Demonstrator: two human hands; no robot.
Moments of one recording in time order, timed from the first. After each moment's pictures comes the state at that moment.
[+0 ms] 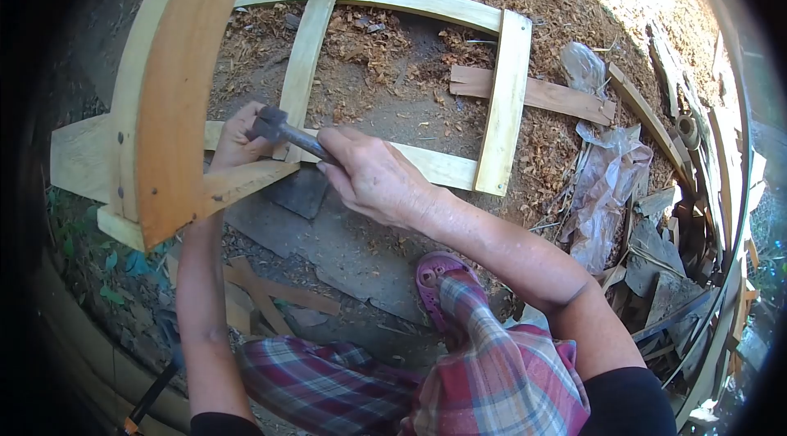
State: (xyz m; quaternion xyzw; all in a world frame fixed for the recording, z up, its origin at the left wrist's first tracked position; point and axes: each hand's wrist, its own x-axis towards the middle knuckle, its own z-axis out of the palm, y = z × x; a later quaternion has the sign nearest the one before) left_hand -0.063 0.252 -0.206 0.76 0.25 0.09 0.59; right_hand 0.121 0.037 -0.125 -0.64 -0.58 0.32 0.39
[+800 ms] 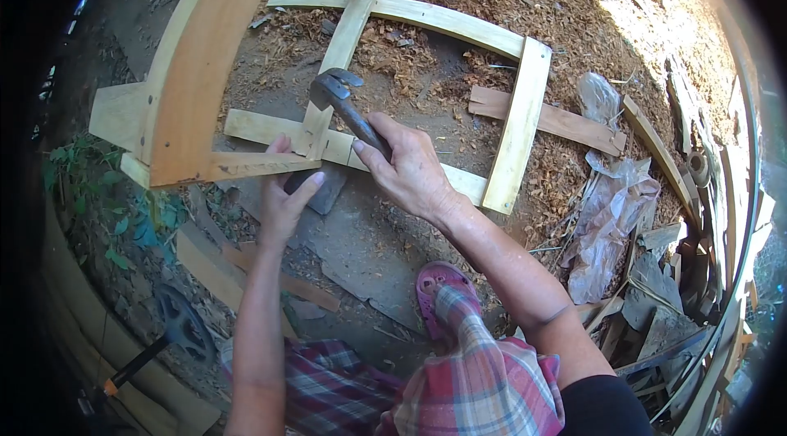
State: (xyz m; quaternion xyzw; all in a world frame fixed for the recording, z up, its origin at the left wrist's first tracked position) left_hand -0.072 0.122 -0.172 0.64 0.44 0.32 0.55; right_hand 0.136 0.035 -0.115 -0.70 -0.46 0.35 0.42
